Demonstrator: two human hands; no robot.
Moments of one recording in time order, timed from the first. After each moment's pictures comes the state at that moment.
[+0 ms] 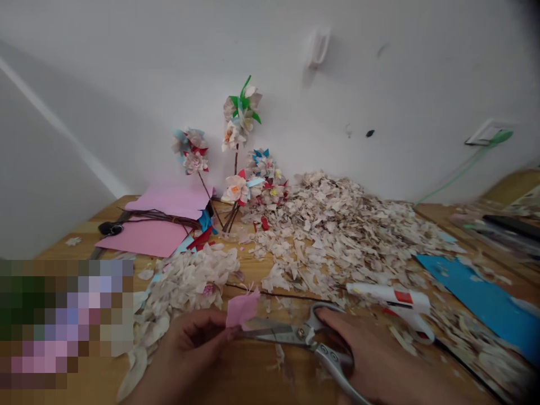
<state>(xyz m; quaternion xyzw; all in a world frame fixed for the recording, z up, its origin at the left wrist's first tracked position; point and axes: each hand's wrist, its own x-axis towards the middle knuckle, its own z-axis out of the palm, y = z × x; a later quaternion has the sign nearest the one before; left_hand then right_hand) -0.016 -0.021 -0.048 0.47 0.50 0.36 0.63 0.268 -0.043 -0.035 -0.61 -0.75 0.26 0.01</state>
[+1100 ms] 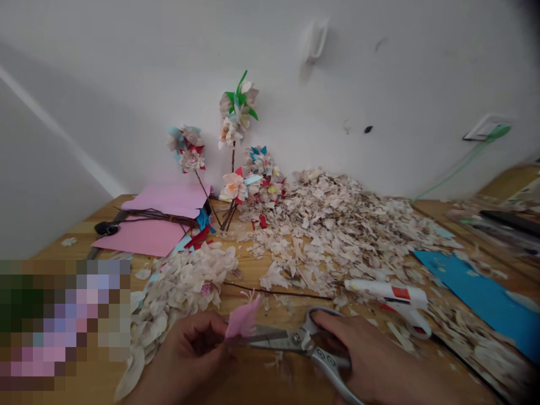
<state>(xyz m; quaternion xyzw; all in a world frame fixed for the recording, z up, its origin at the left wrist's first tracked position) -0.013 -0.026 -0.055 0.47 0.48 0.39 0.63 0.265 -0.045 -0.035 -0.59 -0.76 0.28 0.00</state>
